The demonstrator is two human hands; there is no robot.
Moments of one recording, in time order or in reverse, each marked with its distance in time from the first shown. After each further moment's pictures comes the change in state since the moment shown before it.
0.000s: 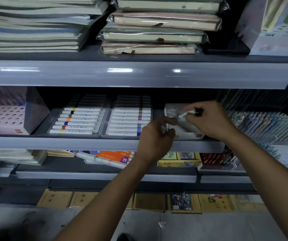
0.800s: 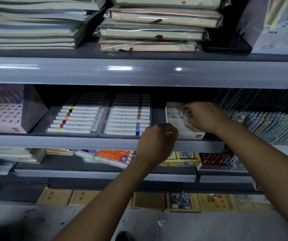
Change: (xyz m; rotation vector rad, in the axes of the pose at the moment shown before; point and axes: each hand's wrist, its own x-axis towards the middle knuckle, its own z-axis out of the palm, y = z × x) left_hand -0.003 0.000 0.007 0.308 -0.004 0.177; right_hand 0.033 0.008 0.004 -0.664 -0.275 -0.060
